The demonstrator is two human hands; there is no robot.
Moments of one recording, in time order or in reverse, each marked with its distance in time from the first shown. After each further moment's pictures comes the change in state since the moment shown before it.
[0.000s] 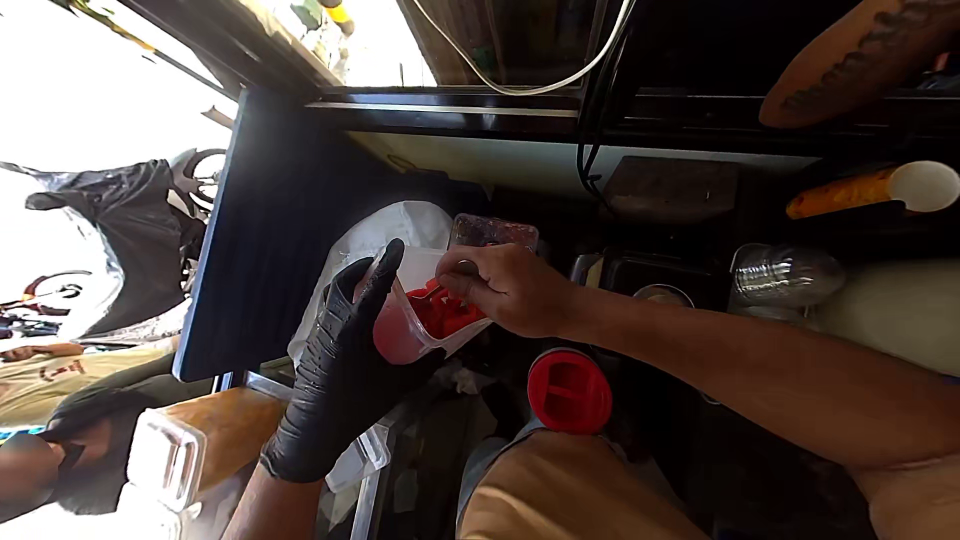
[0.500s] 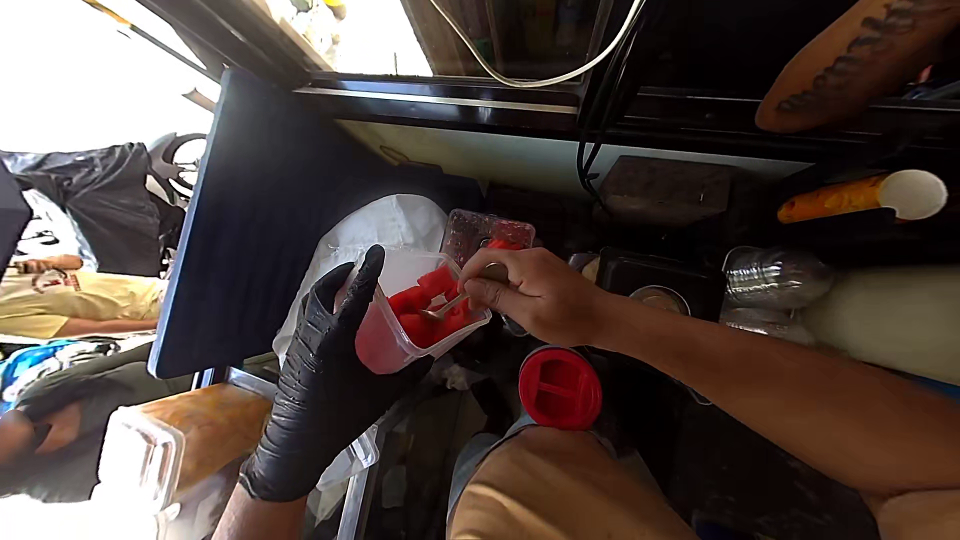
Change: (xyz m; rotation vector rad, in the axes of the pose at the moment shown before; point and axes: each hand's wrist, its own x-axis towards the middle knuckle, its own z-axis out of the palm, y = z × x) left_hand -0.012 -0.008 0.004 -0.022 0.042 -0.030; right_hand -0.023 0.004 -0.016 0.168 -0.035 0.106
